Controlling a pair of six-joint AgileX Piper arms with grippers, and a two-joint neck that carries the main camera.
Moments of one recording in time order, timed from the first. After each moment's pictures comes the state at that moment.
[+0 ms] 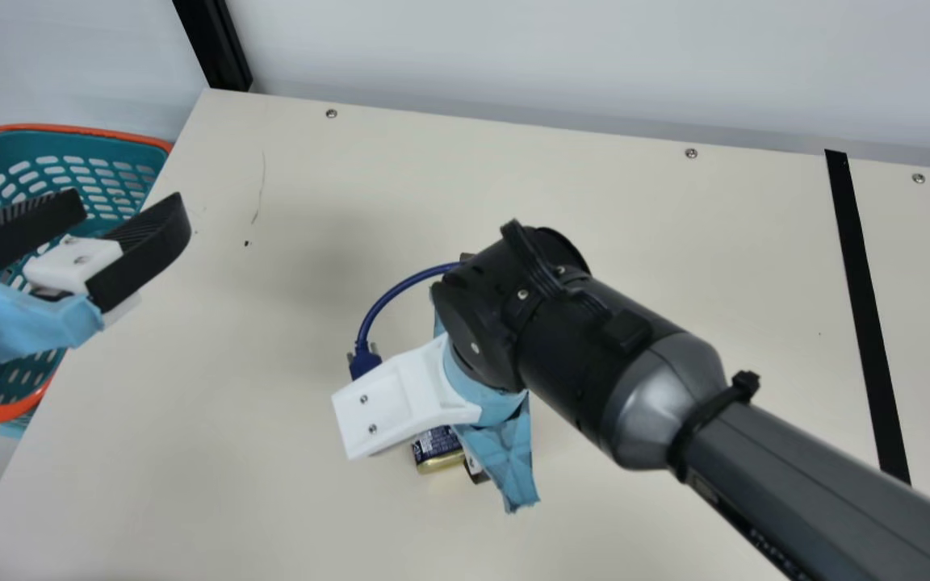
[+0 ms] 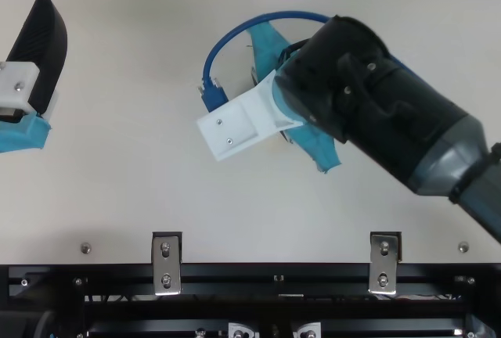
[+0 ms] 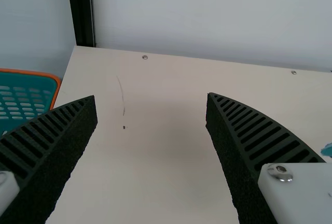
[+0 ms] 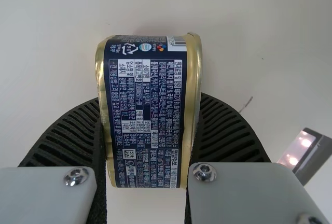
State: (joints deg) left arm 3.0 47.3 -32.5 -26.7 19.6 15.0; right arm 43.5 108.0 -81.1 2.4 59.8 -71.5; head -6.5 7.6
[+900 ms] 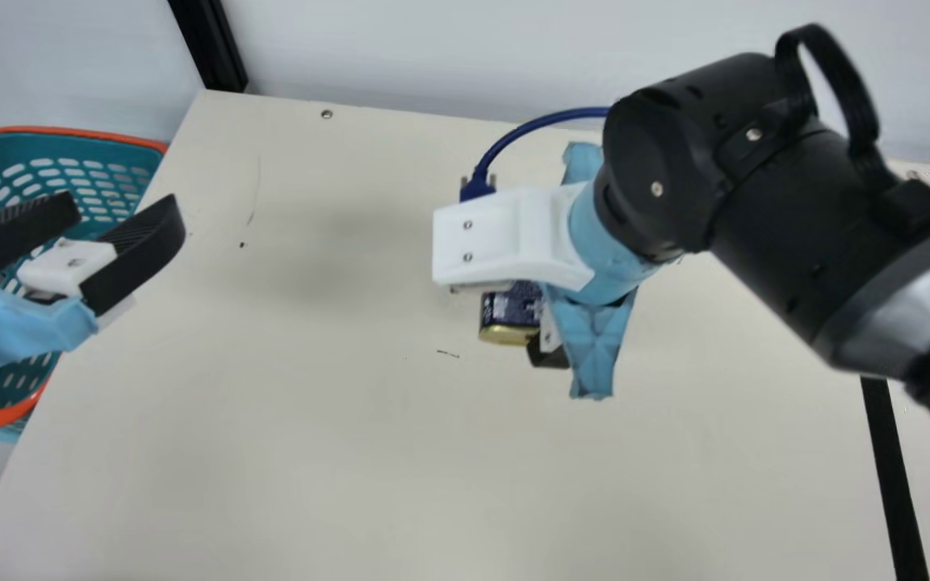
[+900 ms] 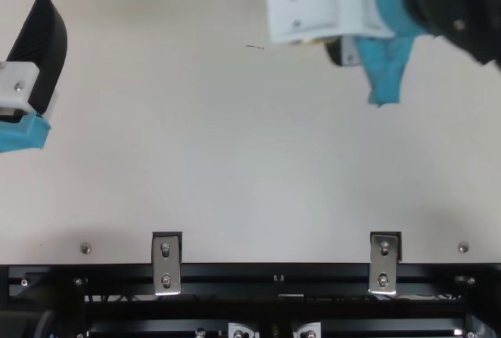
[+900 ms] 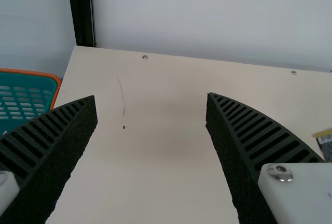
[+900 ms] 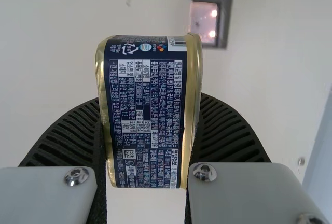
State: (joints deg) left arm 3.0 47.3 -32.5 -26.7 19.6 15.0; right arm 28.4 101.6 -87.7 -1.1 64.0 -60.1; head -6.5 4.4
